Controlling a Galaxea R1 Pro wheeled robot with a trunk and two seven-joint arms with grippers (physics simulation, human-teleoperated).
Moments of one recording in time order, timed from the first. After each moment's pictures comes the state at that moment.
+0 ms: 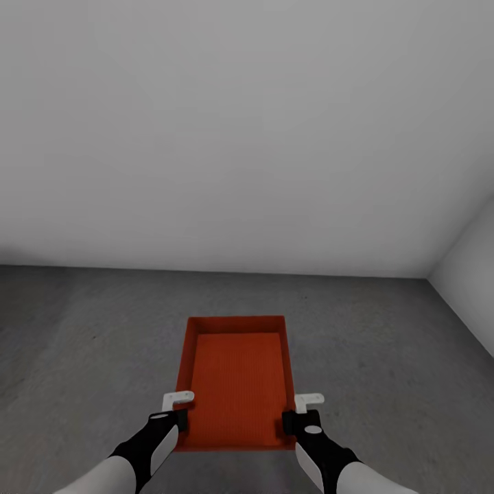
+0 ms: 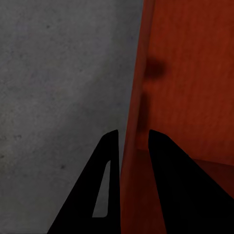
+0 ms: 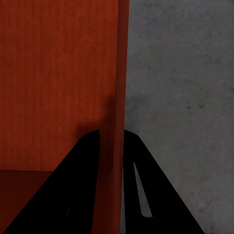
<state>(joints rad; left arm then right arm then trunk) -0.61 -0.05 -0.21 -0.31 0.30 0.17 0.30 -0.61 0.15 0.23 -0.20 -0.13 -0.03 -0.22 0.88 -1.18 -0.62</state>
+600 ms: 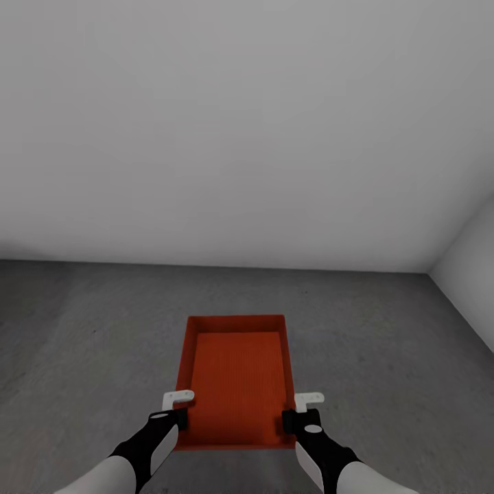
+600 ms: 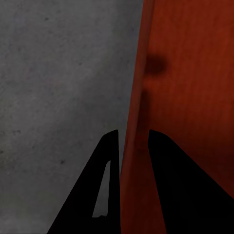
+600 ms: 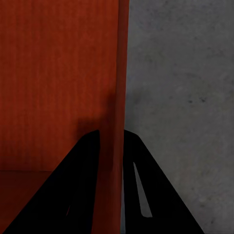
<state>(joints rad) -0.61 -0.05 -0.21 -0.32 0.30 0.17 0.30 -0.61 0.15 0.23 -0.21 -0.13 -0.03 -0.22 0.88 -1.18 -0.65</state>
